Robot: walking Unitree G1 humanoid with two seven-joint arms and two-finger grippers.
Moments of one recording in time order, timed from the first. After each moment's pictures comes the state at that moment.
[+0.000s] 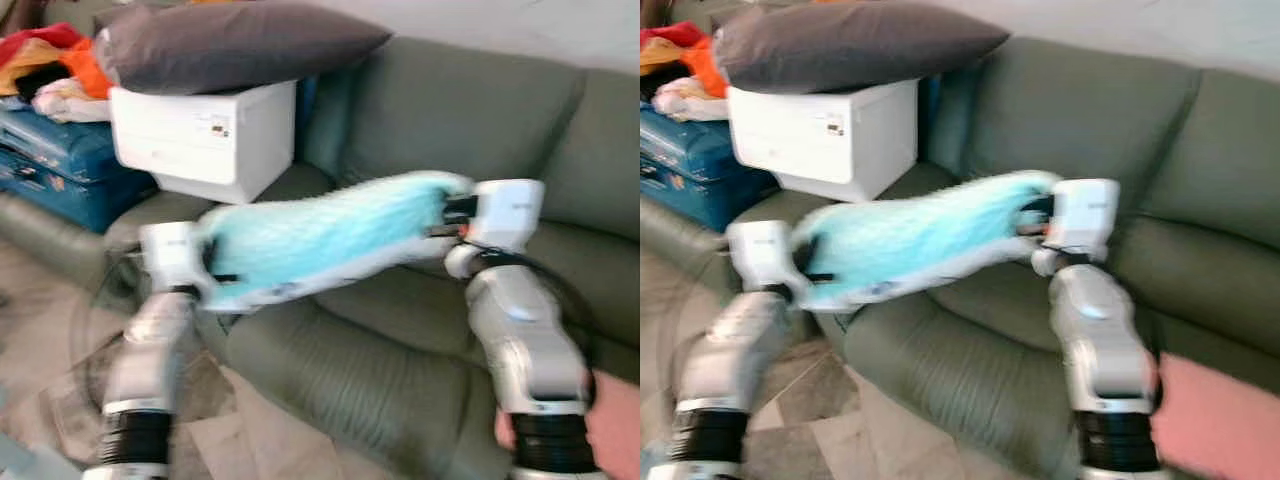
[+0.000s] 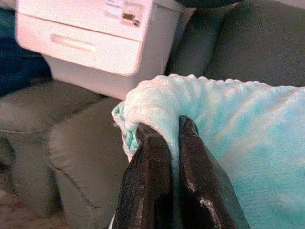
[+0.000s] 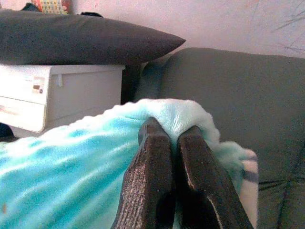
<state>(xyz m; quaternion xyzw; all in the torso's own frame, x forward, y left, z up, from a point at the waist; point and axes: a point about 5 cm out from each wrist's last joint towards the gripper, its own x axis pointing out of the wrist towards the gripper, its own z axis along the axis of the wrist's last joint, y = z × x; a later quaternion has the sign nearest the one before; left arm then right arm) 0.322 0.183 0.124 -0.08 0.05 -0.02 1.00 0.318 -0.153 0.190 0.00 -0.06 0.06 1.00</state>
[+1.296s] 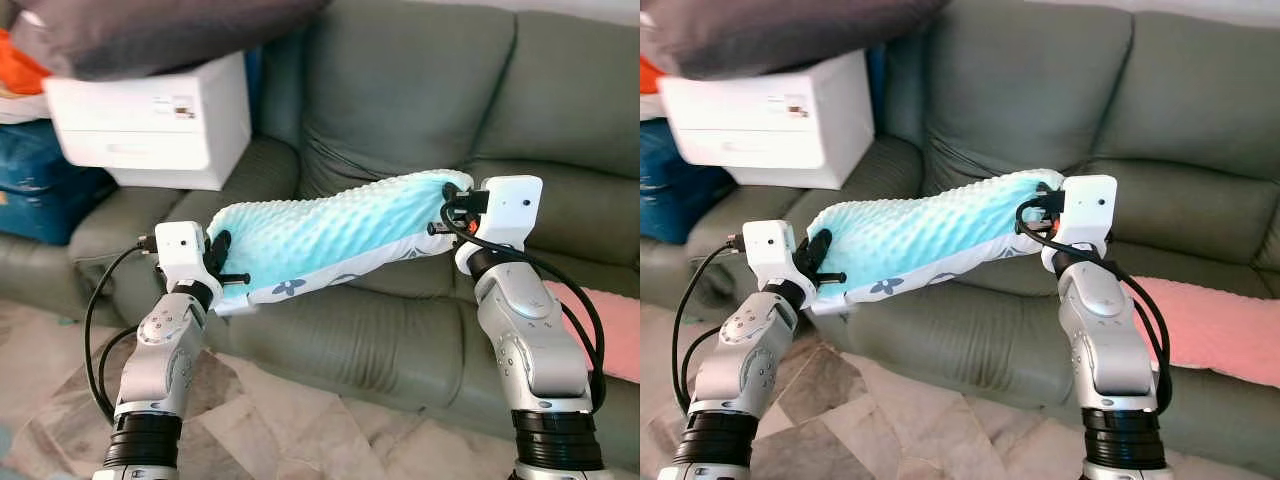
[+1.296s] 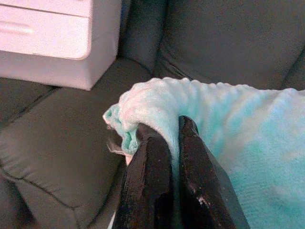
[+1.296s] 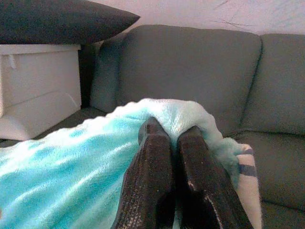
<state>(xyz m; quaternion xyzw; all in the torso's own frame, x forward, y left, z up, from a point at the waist) 0.323 0.167 0.126 -0.08 0.03 -0.05 0.99 0.319 -0.162 0.195 -0.01 -0.07 0.04 1.00</state>
